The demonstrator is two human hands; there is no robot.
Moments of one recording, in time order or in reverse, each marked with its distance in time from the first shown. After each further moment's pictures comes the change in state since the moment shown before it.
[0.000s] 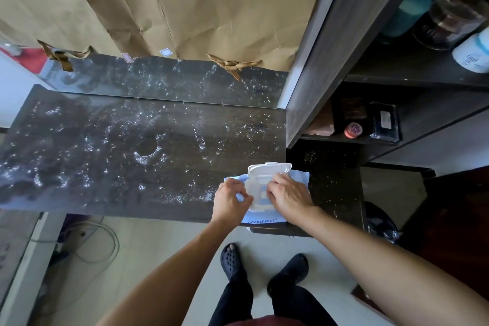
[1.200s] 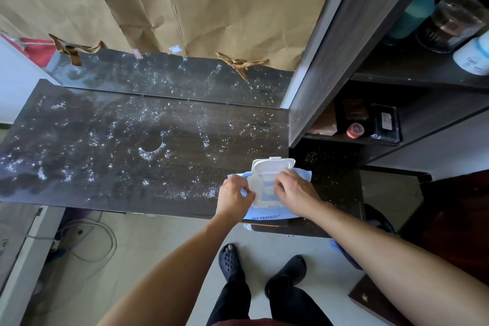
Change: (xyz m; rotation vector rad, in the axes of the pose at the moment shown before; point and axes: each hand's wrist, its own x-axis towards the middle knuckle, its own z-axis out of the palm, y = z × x) left_hand 0.000 0.003 -0.005 0.041 -0.036 0.000; right_hand -0.004 0.007 -0.008 0.234 0.030 0.062
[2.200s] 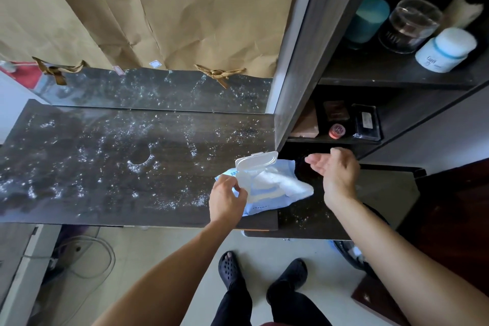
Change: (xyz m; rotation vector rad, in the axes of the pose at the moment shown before) left_hand -0.008 0.033 0.002 -0.061 0.203 0.022; right_hand -0.020 0.009 -0.088 1.192 0.781 0.554
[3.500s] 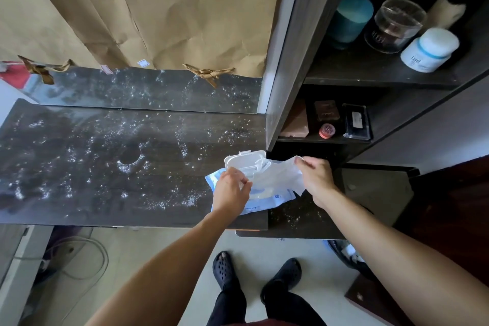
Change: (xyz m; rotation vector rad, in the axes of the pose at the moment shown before) left_hand 0.016 0.014 0.023 0.053 -0.162 0.113; right_hand 0.026 0.029 -0.009 -0.439 -0.239 0.077
